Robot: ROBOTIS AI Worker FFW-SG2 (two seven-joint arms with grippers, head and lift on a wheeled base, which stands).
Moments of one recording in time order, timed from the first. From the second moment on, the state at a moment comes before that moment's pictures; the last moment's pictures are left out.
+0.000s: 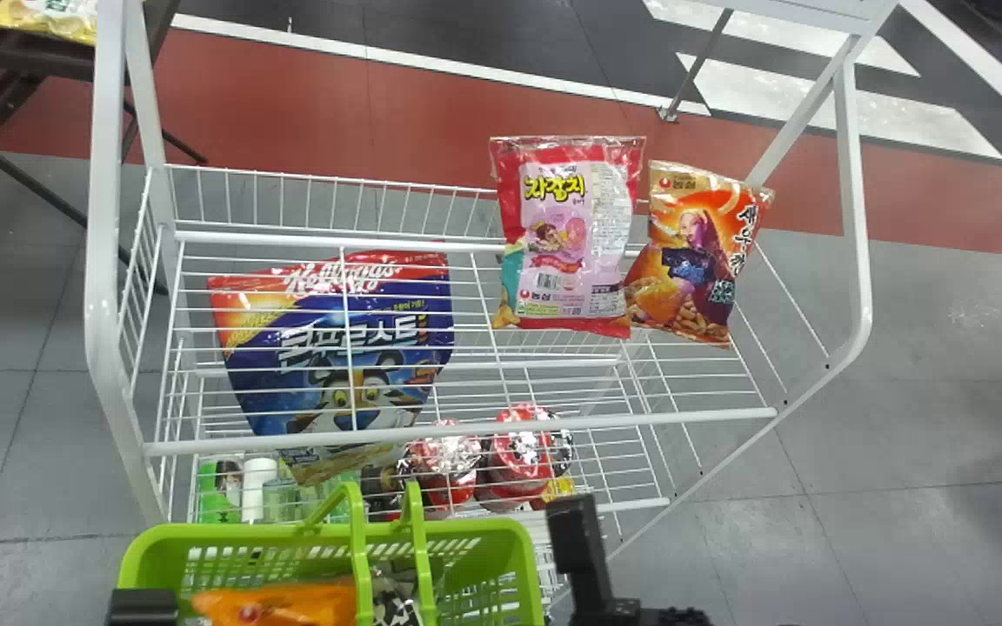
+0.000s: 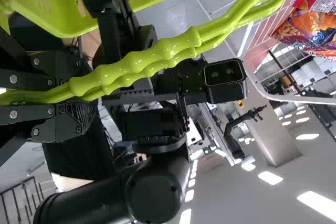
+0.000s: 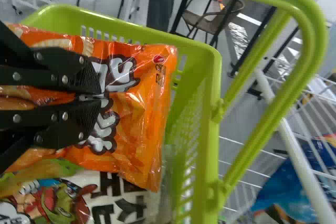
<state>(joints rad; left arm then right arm) 0.66 0.18 -0.24 -2.39 0.46 1.17 -0.79 0.62 -0.15 -0.05 -2.28 -0.28 1.18 0.76</state>
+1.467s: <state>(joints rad) 0.65 0.19 -0.25 -2.39 0.45 1.17 -0.79 0.28 -0.04 -0.34 -2.01 -0.10 0.26 0.23</state>
